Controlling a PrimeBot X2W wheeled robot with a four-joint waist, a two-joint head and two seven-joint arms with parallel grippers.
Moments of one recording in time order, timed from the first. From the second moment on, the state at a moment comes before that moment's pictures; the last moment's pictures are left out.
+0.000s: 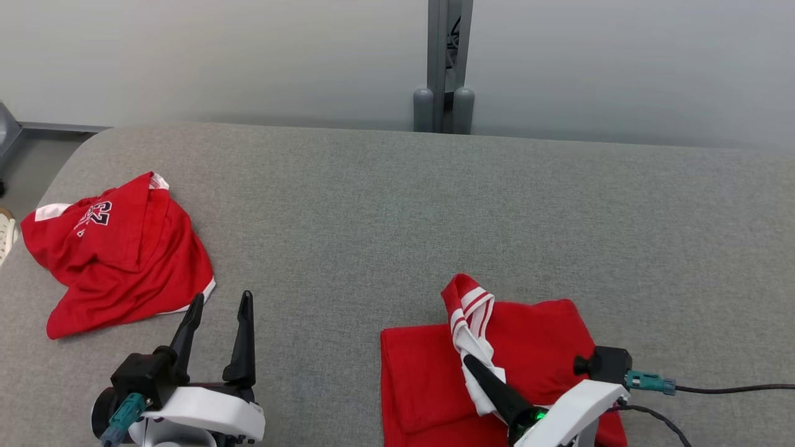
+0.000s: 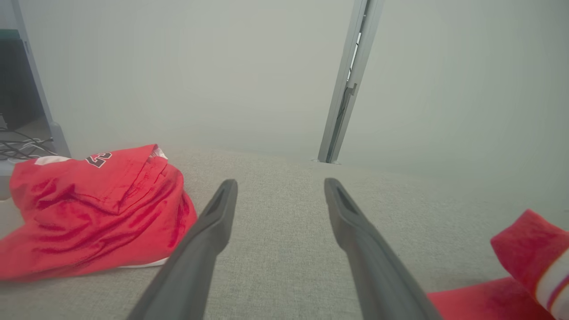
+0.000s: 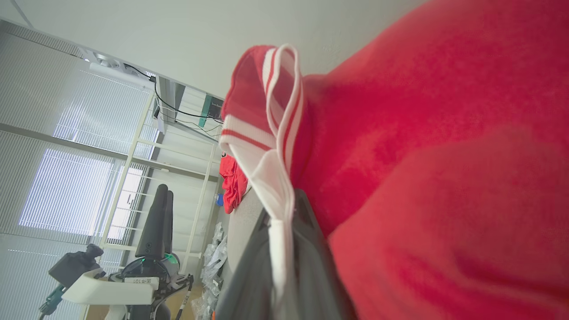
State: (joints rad) left arm -0.07 0.05 -0.05 0.29 -0.26 -0.06 -0.26; right arm -0.15 -0.09 0.54 0.29 1.27 0.13 0.08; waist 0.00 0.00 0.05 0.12
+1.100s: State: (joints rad) left arm -0.09 0.05 -0.06 0.31 -0.28 -0.05 -0.26; right arm -0.24 -0.05 0.65 0.33 1.37 0.13 0.06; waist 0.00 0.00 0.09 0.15
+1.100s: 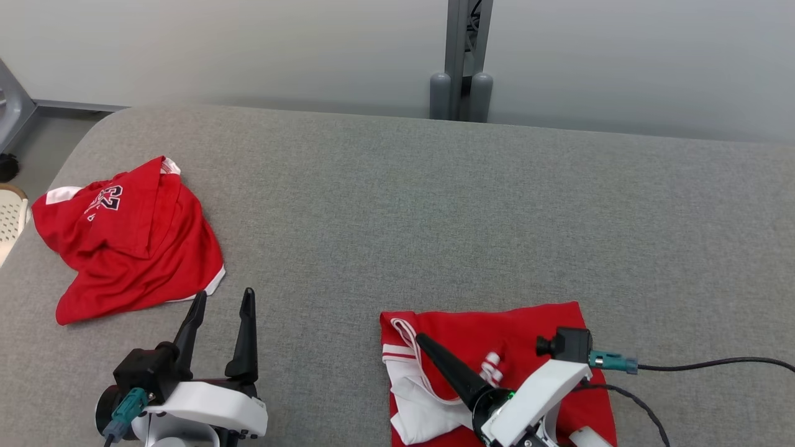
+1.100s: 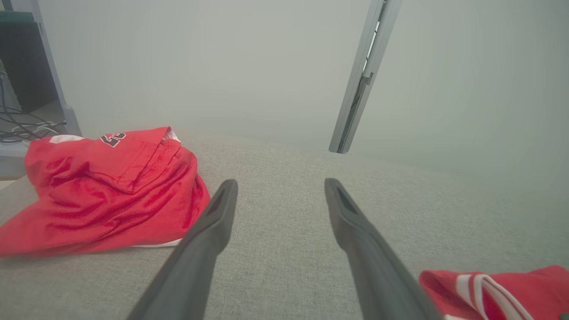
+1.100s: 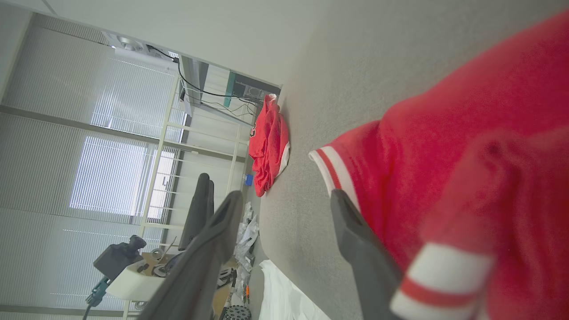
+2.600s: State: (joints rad) left arm -0.05 0.05 -0.04 0.24 -0.27 -0.06 -0.26; right arm -0.10 -0.24 0.13 0.23 0.35 0.13 -0.26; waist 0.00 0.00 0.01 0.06
